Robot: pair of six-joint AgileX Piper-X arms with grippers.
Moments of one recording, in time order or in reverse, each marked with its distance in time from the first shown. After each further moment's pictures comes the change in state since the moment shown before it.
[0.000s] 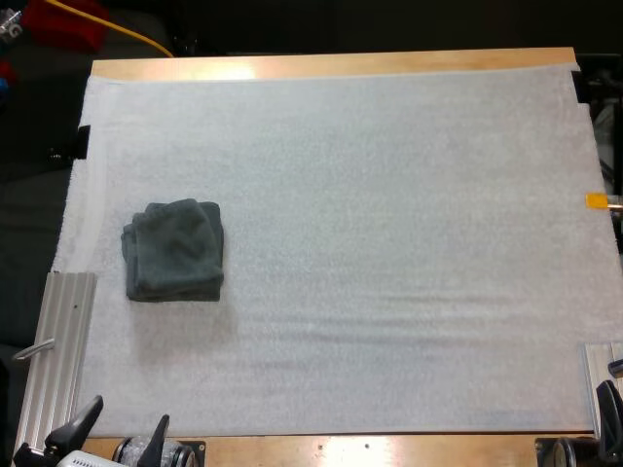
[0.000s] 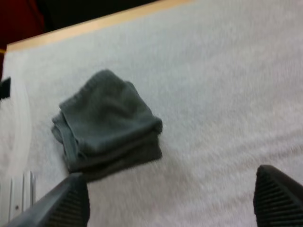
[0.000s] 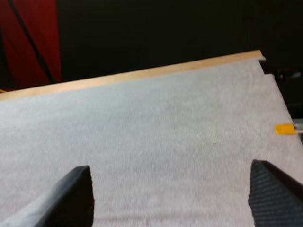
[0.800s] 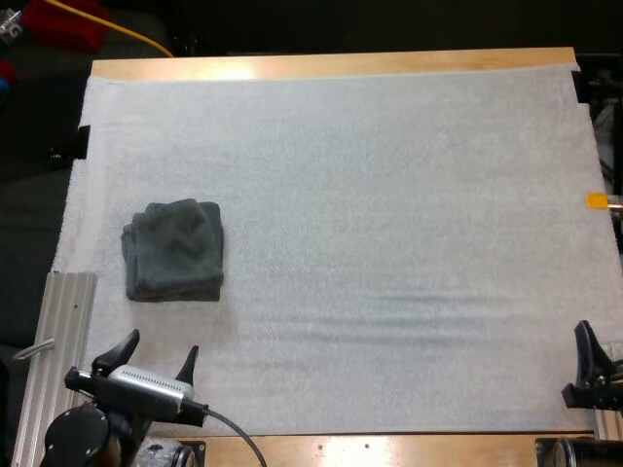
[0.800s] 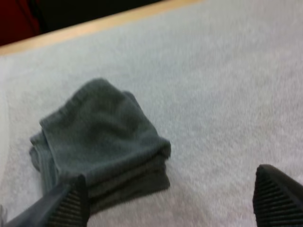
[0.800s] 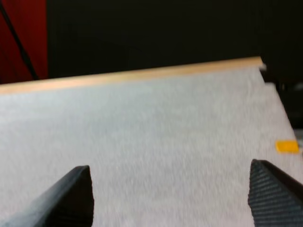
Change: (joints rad) left arm 0.000 0.002 0.410 -0.398 0.000 0.000; right arm 0.000 0.002 0.327 -0.328 0.002 -0.052
